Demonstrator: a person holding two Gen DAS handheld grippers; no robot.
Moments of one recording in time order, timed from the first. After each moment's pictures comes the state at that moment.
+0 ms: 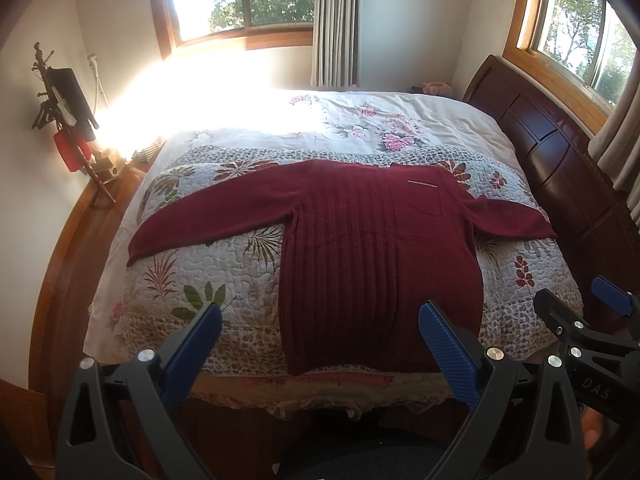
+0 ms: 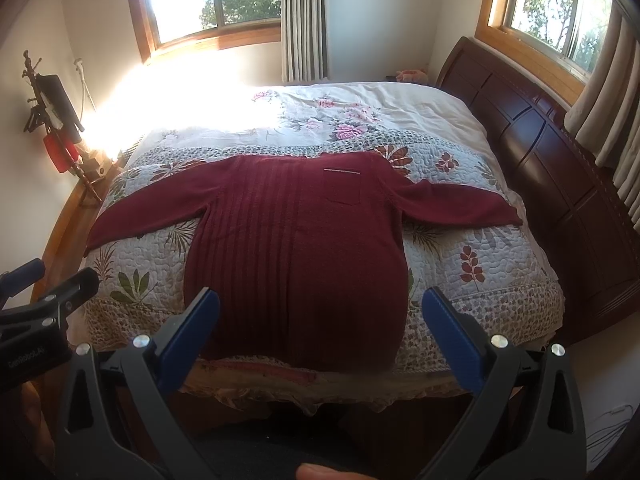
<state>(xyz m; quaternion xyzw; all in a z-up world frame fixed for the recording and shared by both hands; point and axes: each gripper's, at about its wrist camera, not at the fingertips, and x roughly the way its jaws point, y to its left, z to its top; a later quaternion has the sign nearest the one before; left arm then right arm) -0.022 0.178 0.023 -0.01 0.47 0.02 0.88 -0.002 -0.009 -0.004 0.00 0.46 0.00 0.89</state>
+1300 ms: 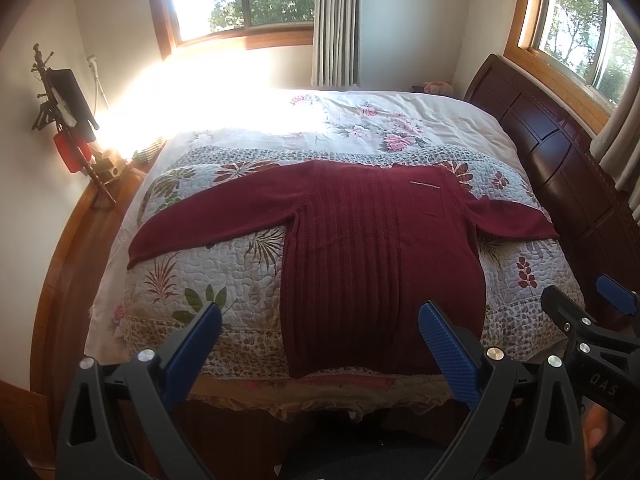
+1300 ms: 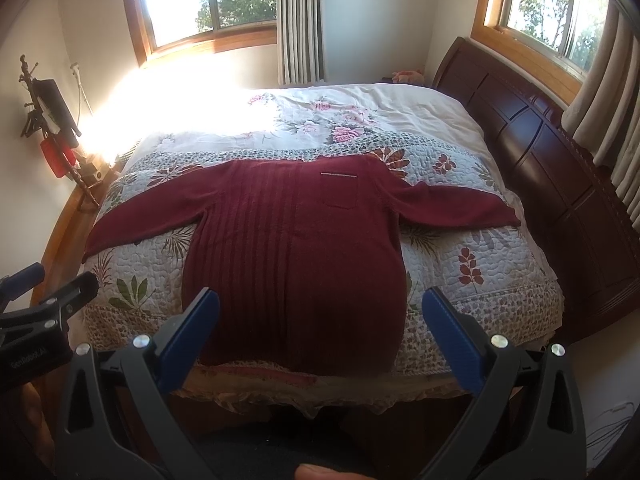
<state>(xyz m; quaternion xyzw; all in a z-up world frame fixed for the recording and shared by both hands) -0.022 0.176 0.023 -0.01 0.46 0.02 0.89 0.005 -0.006 0.002 0.00 0.46 -0.01 0.89</state>
